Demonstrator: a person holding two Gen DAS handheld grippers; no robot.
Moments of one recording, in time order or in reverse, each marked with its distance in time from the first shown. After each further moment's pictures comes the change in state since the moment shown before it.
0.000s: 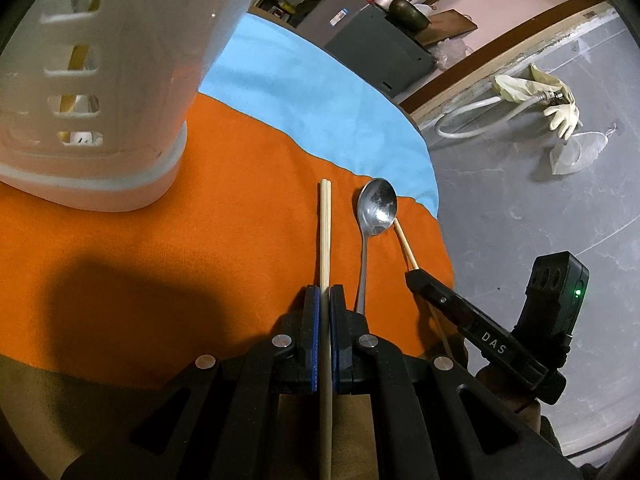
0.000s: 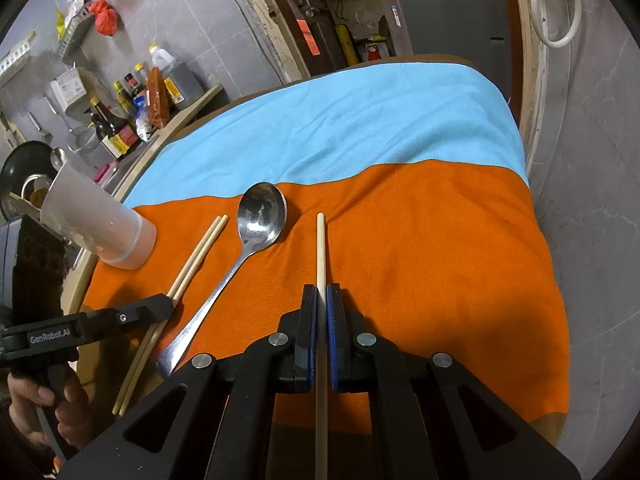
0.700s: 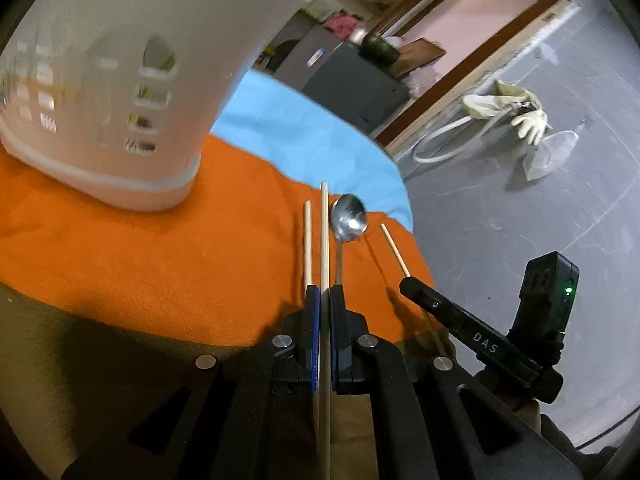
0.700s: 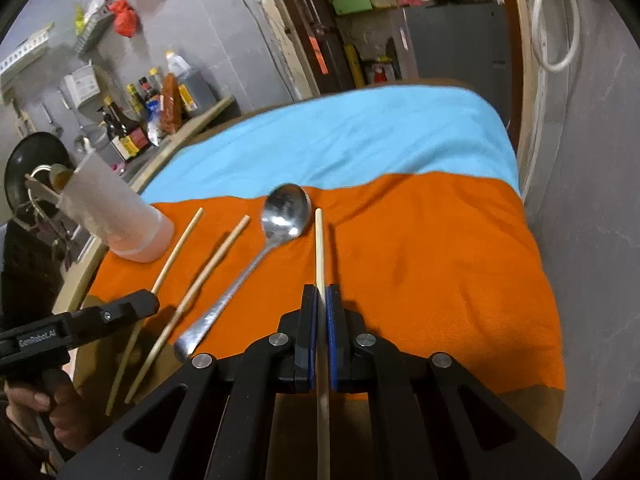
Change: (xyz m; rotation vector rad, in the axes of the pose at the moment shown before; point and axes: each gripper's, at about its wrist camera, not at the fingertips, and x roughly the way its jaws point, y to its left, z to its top) left arm -0.036 -0.012 -0.037 0.079 -0.178 -0.039; right arm -0.028 0.022 -0.019 -0.046 -0.114 0.003
